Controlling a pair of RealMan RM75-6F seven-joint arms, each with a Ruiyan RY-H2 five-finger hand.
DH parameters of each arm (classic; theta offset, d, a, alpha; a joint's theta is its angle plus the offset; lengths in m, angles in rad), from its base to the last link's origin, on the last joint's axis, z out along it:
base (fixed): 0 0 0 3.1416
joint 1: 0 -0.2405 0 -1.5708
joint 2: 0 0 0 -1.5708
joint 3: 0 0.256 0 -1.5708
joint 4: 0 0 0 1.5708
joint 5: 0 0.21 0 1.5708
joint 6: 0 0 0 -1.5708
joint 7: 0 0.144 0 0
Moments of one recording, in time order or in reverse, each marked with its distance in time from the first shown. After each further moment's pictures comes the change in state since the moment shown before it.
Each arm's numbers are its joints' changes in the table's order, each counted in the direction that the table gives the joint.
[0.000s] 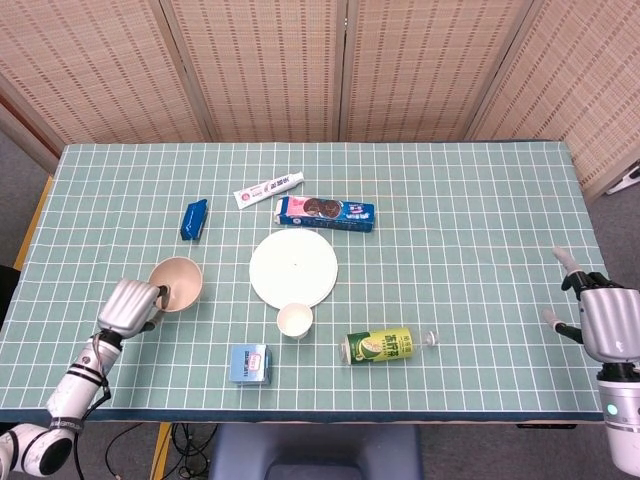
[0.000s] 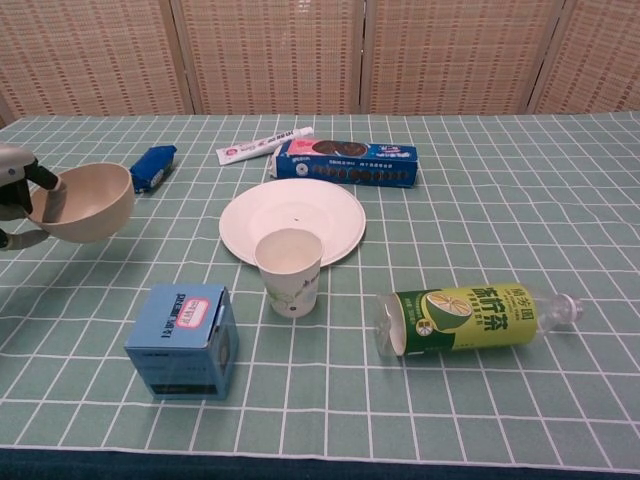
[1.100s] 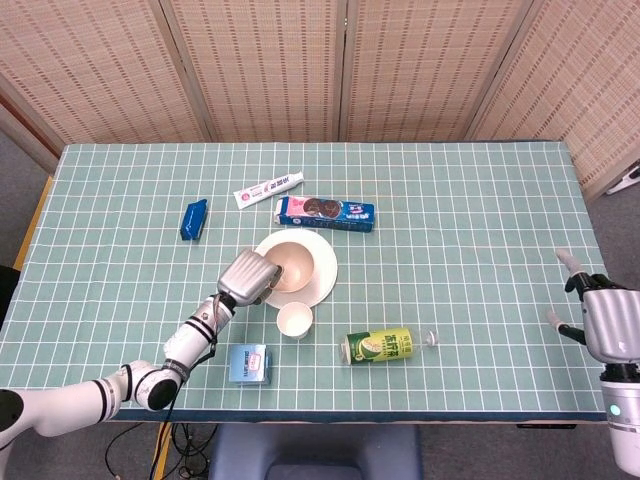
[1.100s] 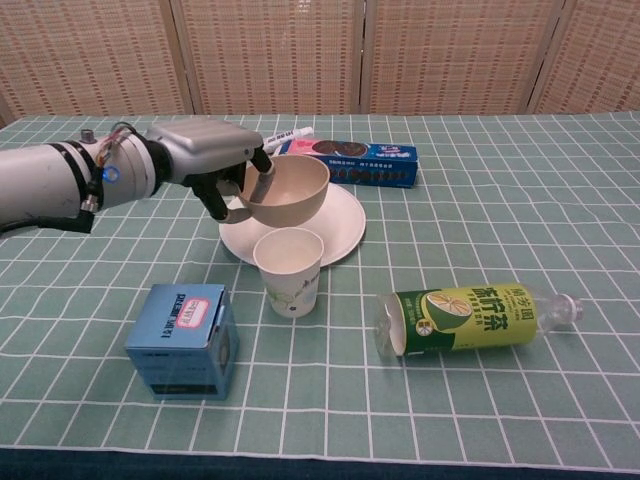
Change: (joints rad) left arm 0.397 0.287 -0.140 0.110 -0.223 0.256 0.223; right arm 0.010 -0.003 0.005 0.010 0.006 0.016 0.004
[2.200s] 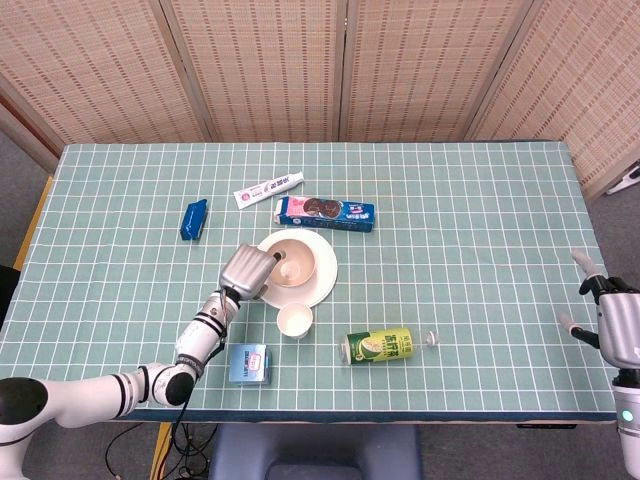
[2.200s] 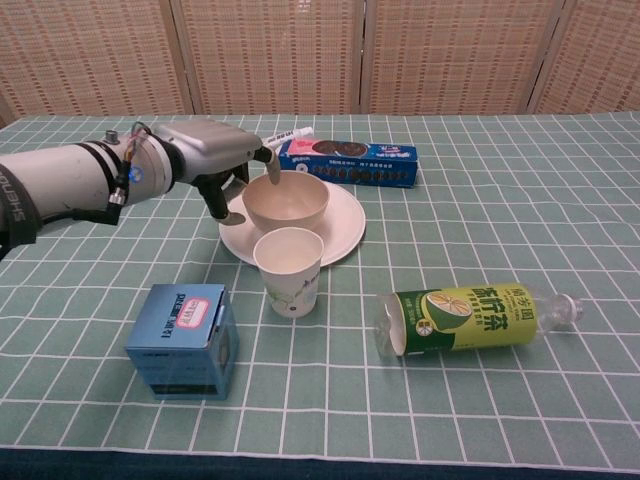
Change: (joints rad) left arm 0.079 0.023 0.041 -0.014 -0.278 -0.089 0.206; right arm 0.028 -0.013 0.007 0.005 0.009 -0.023 0.013
